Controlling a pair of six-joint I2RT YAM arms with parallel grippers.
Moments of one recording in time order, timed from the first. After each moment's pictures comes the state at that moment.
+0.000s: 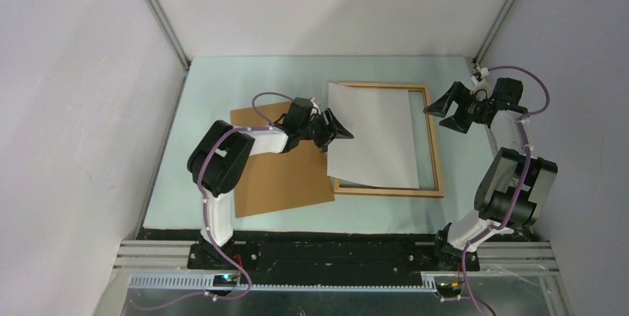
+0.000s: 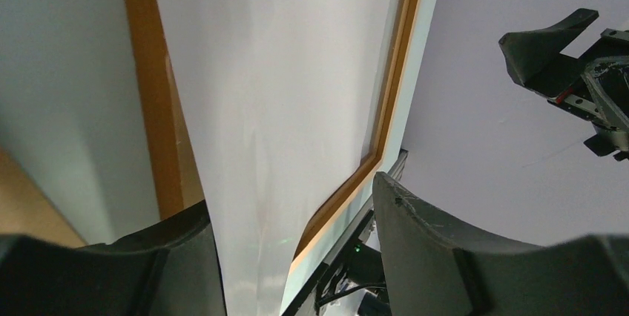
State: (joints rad) left arm -0.56 1.95 1.08 0.27 0.52 -1.11; right arm -0.37 1.60 1.19 -0.51 -0.84 0.21
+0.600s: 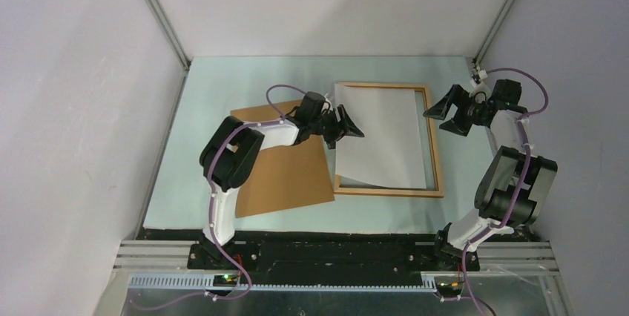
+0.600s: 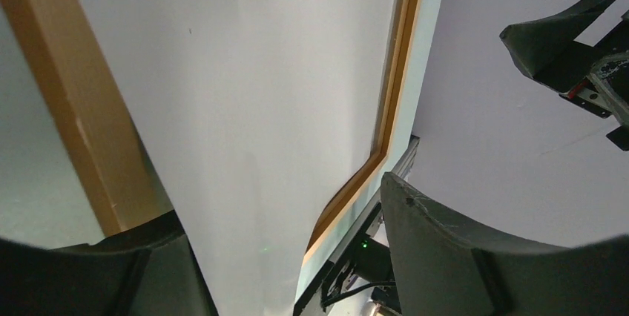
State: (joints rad) left arm -0.60 2.05 1.25 0.16 0.56 -1.05; right arm -0.37 1.61 1.19 -0.55 -0.82 0.17
